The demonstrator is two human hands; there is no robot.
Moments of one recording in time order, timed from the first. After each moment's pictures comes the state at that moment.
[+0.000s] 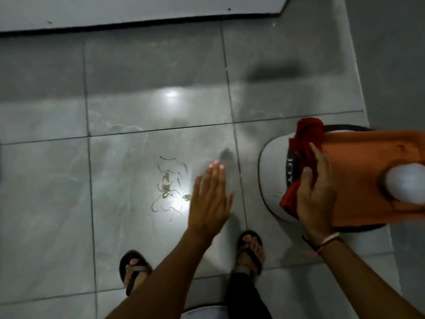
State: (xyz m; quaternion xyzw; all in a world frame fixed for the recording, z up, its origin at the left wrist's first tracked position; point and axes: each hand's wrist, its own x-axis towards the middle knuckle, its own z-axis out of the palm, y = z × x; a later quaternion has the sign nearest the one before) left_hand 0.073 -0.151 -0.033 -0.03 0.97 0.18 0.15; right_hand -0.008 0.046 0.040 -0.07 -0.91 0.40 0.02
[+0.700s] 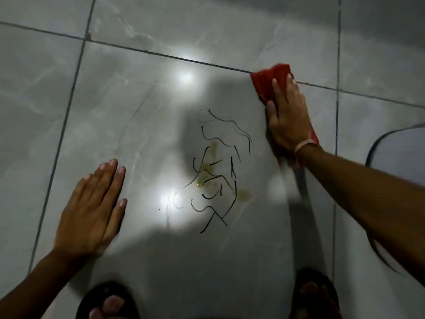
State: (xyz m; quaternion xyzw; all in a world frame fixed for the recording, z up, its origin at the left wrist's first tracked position) left_hand 0.283 -0.457 -0.346 -0.10 0.99 0.09 -0.01; right_hand -0.089 -0.170 -0.321 0.24 -0.96 0.13 -0.05
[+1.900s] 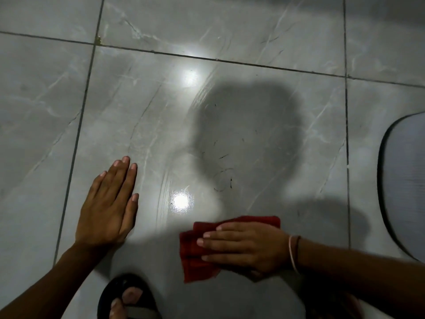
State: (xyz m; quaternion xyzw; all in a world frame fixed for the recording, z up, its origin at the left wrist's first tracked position) left_hand 0.281 -0.456 -0.343 -0.11 0.99 0.09 -0.01; right_hand 0.142 -0.130 -0.320 0.77 -0.60 0.13 -0.20
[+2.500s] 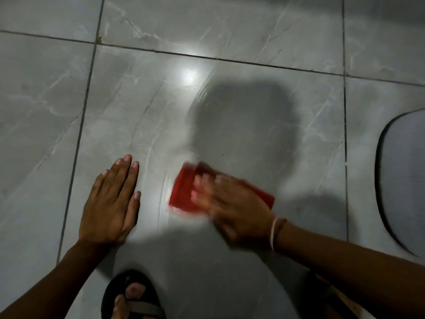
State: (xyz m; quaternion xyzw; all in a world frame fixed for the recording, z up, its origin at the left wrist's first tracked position) left_hand 0.280 -0.456 -0.338 -0.11 0.99 0.09 0.00; right_hand 0.122 -0.175 -0.313 0.60 -0.77 0.15 -0.15
